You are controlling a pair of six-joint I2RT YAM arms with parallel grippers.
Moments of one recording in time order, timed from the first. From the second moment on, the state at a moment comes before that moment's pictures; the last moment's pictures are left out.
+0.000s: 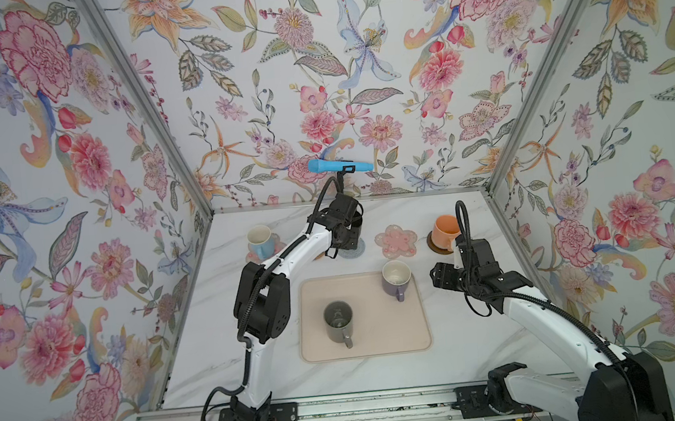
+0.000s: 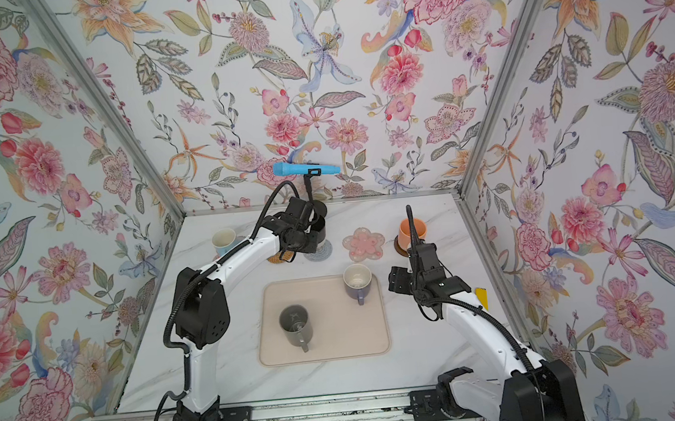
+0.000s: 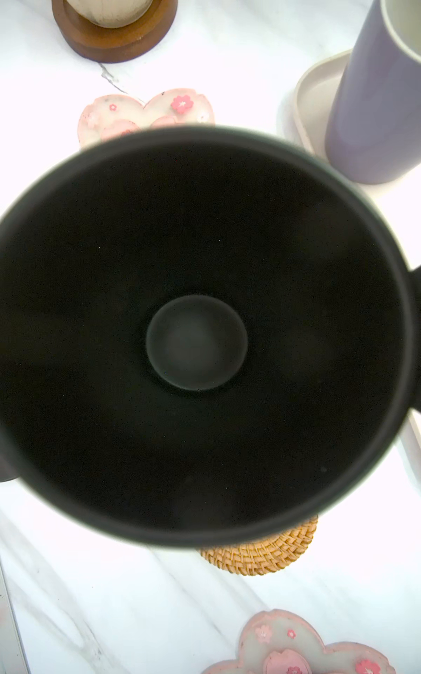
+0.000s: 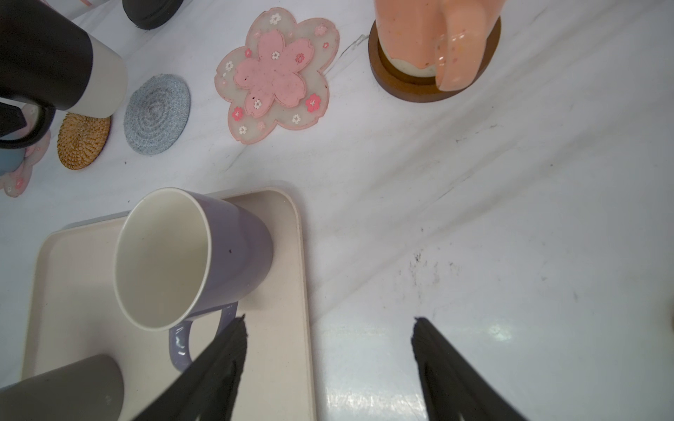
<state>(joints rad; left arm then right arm) -0.57 2.12 1.87 -0.77 -0.11 -0.26 0.28 1.13 0.74 -0.47 -0.02 0.43</state>
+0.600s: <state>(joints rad) -0.57 2.17 1.88 -0.78 -0.11 -0.34 0.29 1.16 0.74 -0.47 0.00 0.42</state>
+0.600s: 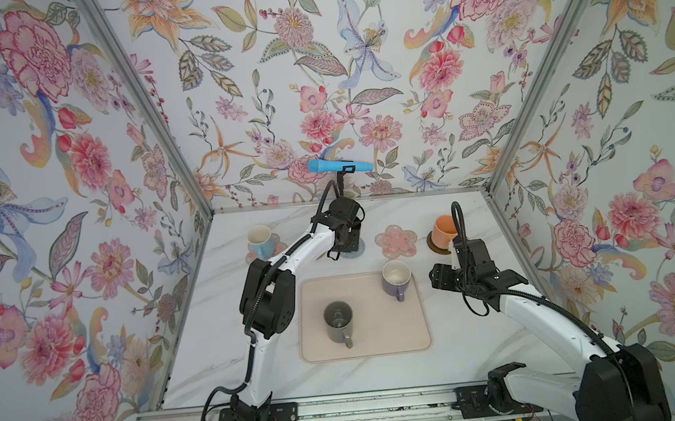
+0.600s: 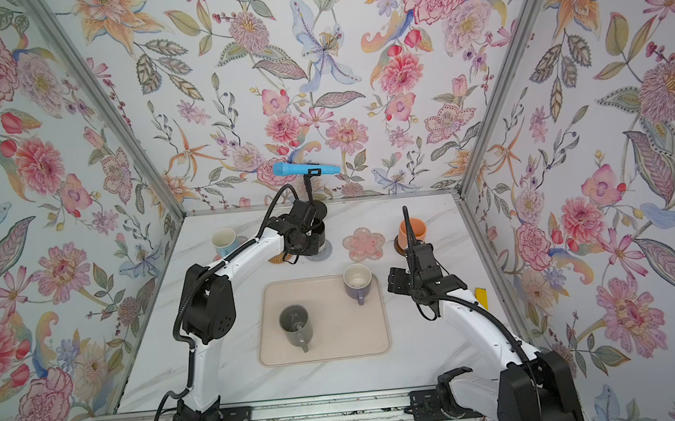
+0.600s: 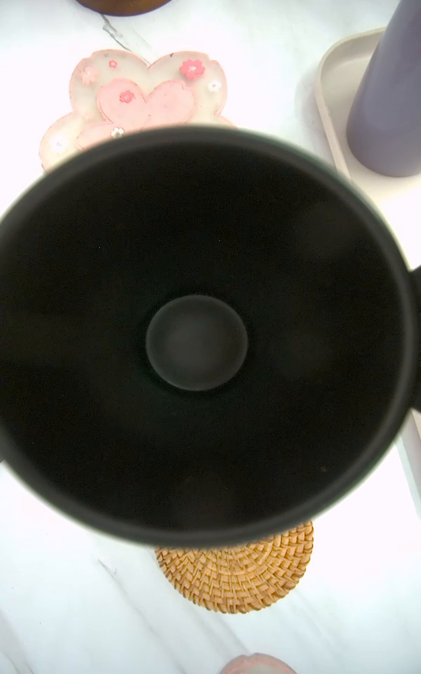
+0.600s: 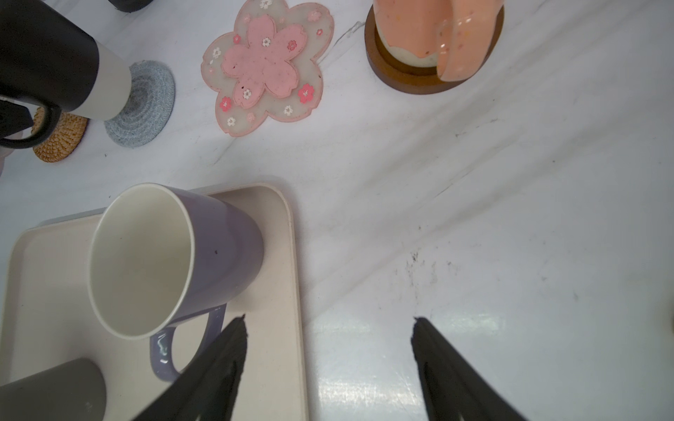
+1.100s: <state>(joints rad) -0.57 2.20 1.89 -0.78 -0.11 -0.36 0.29 1.16 0.74 -0.46 0.01 0.42</state>
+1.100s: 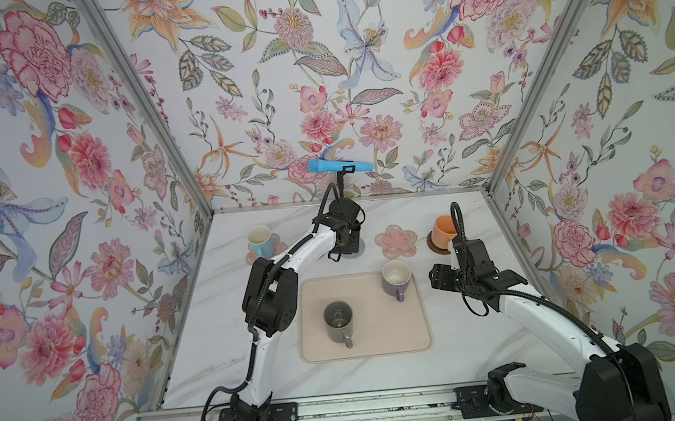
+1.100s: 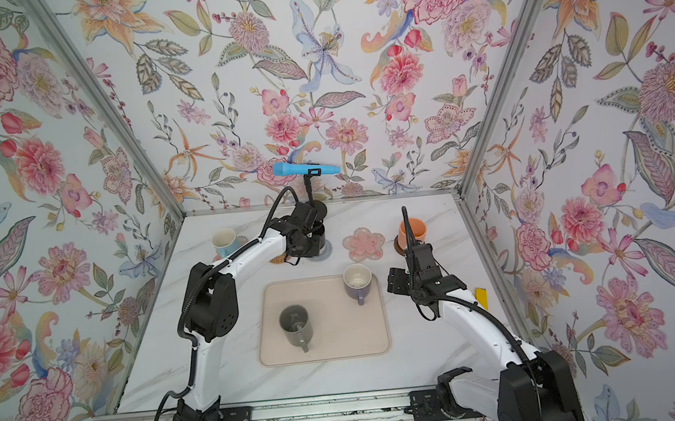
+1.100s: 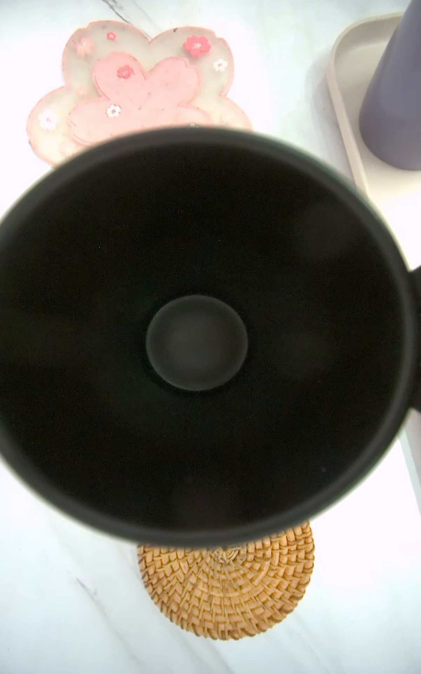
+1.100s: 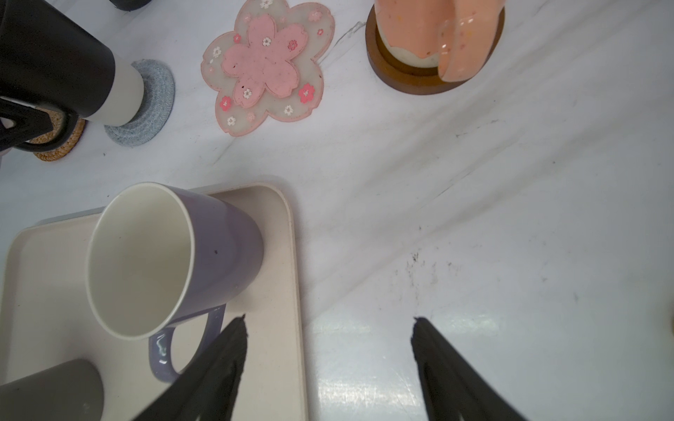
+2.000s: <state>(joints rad) -0.57 2.25 1.94 -0.82 -0.11 -0.36 0.29 1.15 0.72 -0.46 0.02 0.41</state>
